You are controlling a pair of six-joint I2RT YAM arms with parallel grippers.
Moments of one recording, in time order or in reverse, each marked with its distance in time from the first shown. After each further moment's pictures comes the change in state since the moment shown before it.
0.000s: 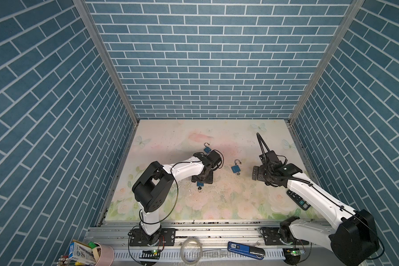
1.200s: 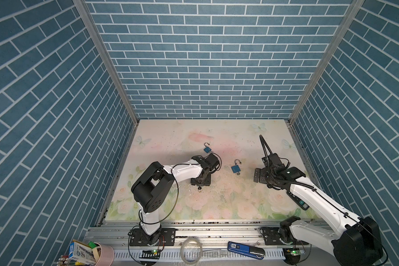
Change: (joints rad) left arm 0.009 -0.008 -0.093 0.083 -0.002 -0.032; right arm -0.011 -0.063 -0.048 -0.004 -0.016 0.000
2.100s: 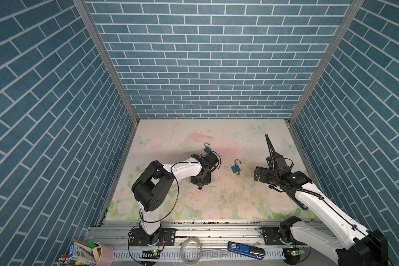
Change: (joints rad) left arm 0.023 0.009 0.049 -0.038 0.051 0.006; right arm -0.002 -0.142 -0.035 0.084 -0.050 -0.015
